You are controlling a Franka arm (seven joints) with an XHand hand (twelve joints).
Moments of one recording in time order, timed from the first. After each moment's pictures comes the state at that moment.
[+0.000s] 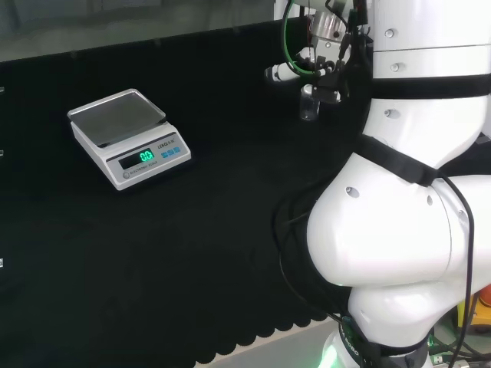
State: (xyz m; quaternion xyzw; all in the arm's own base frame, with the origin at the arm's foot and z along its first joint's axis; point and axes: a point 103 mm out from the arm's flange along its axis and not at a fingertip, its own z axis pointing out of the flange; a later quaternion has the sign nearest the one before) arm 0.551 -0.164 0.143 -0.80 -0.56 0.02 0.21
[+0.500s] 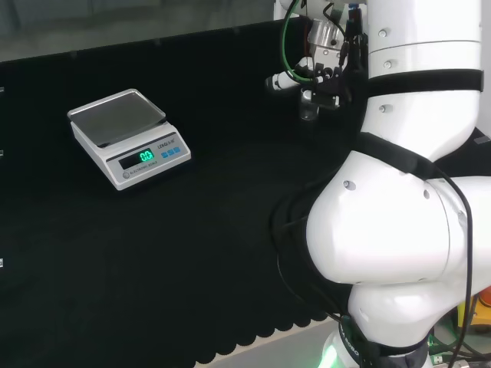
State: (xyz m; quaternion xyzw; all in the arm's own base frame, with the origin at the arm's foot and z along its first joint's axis) arm 0.566 -0.174 0.115 -0.80 -0.55 0.04 0.23
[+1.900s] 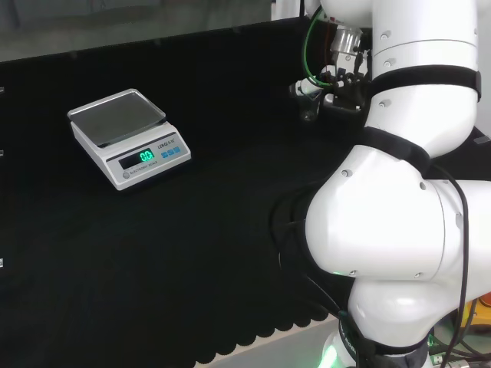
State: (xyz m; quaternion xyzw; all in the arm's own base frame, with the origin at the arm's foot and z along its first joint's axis) arm 0.564 -0.236 0.087 -0.81 -0.52 0.05 0.26
